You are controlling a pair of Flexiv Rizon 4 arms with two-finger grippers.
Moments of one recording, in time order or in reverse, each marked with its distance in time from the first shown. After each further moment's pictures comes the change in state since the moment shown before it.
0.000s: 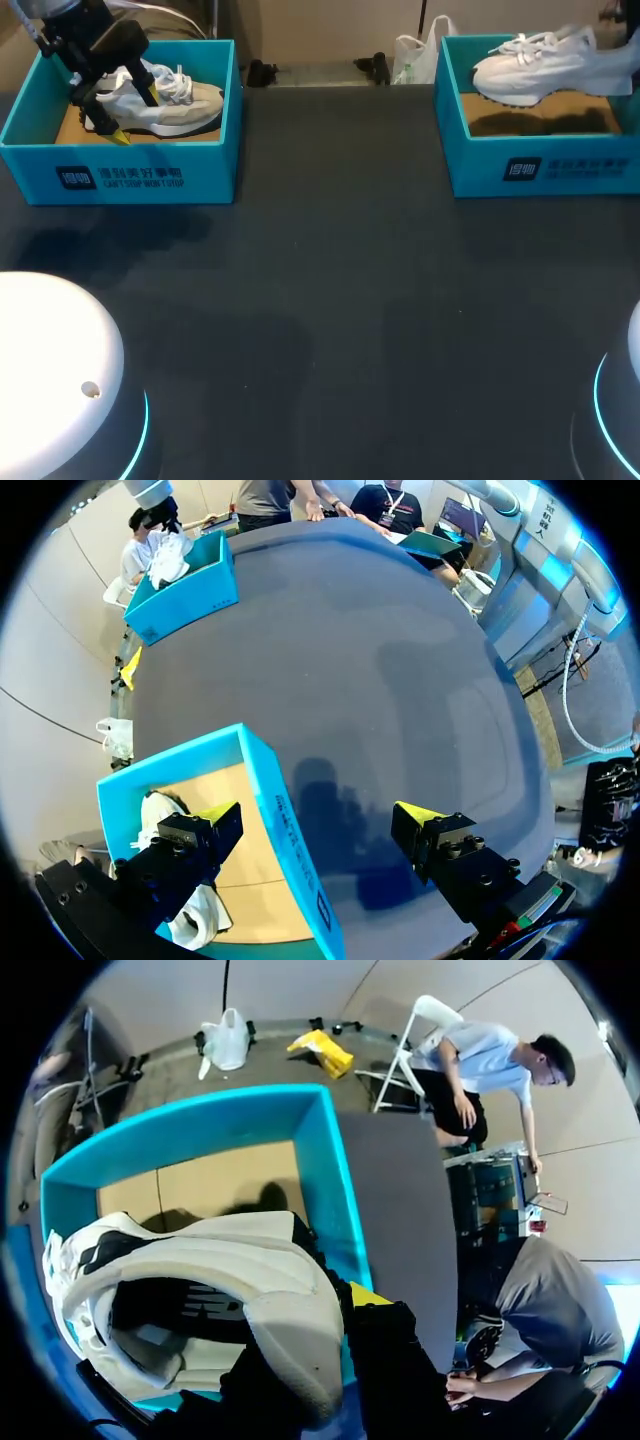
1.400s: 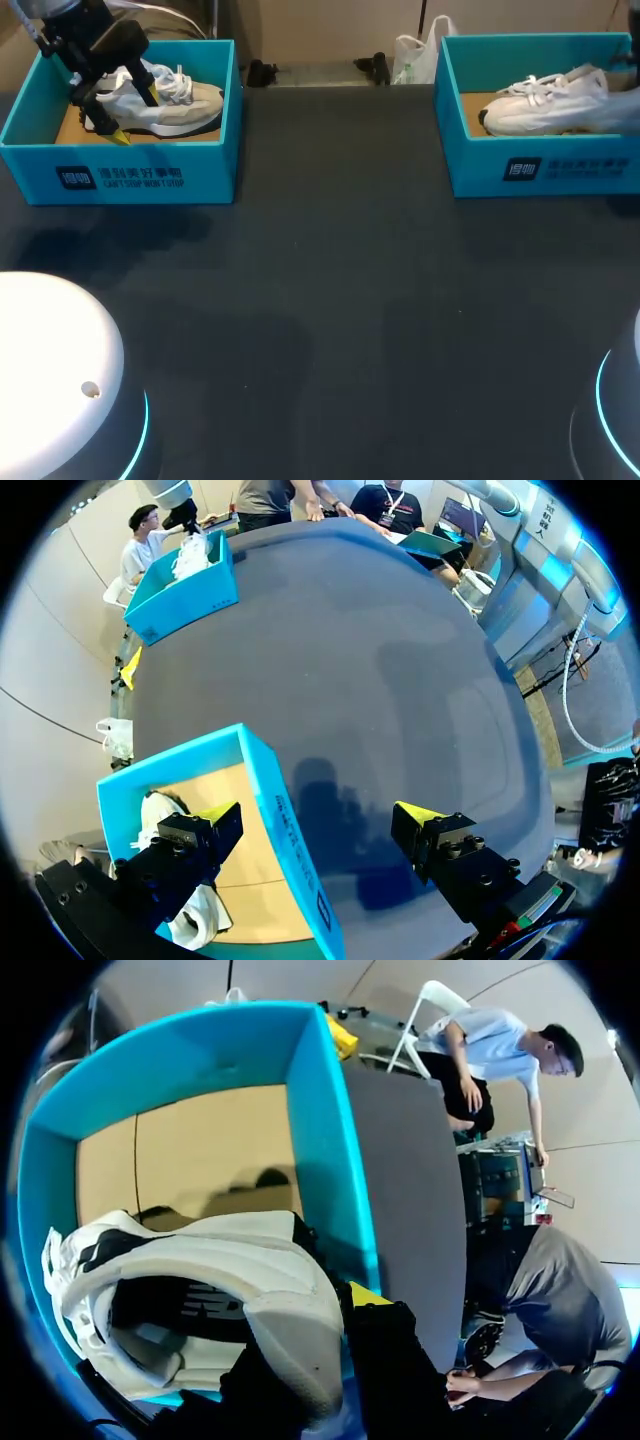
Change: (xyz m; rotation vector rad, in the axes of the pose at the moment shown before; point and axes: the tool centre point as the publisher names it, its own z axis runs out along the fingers) left arm 0.000 0.000 0.000 0.000 0.000 0.000; right arm -0.011 -0.055 0.049 0.034 -0.002 -0.043
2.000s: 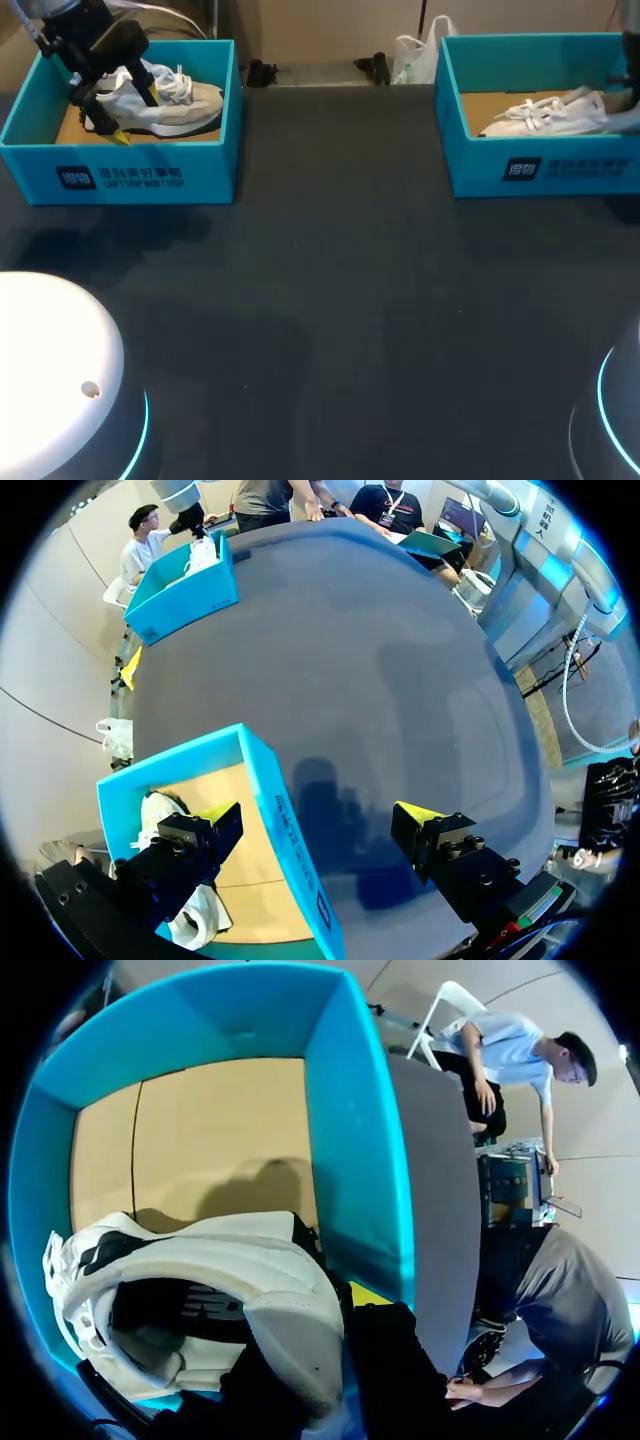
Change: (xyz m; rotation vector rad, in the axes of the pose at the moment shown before) left arm 0.000 0.000 0.000 0.000 0.000 0.000; right arm 0.011 -0.015 0.027 0.001 0.022 -0.054
